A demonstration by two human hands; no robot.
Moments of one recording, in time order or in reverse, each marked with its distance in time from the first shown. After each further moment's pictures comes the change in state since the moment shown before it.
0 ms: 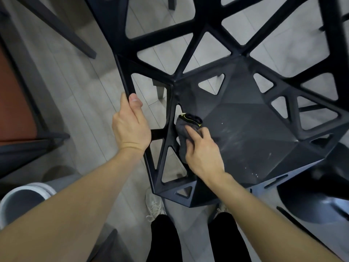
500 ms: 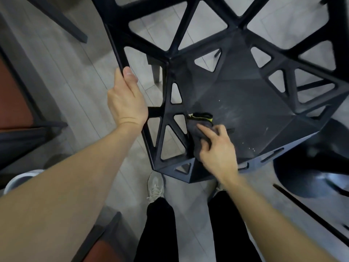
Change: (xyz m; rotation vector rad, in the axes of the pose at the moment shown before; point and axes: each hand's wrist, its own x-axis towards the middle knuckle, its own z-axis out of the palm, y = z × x) left_hand 0.004 0.000 0.004 0.024 0.016 -0.023; right_hand -0.060 0.038 -0.002 0.072 0.069 0.183
